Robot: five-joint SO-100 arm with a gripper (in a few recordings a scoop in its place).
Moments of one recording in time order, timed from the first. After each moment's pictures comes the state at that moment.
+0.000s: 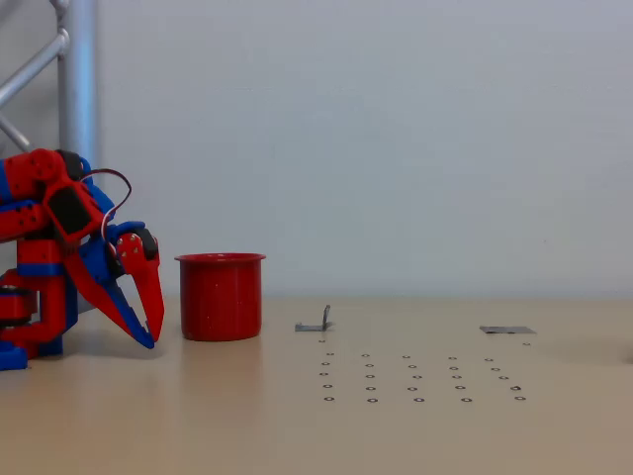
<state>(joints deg) 1.1 184.7 170.2 73.5 -4.1</state>
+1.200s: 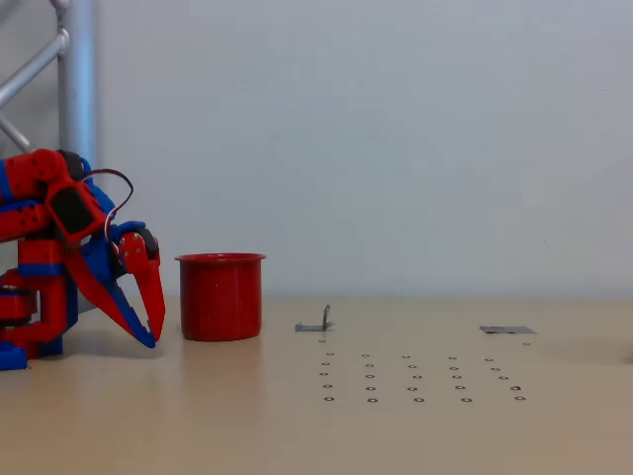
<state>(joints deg) -0.1 184.7 170.2 73.5 -4.9</state>
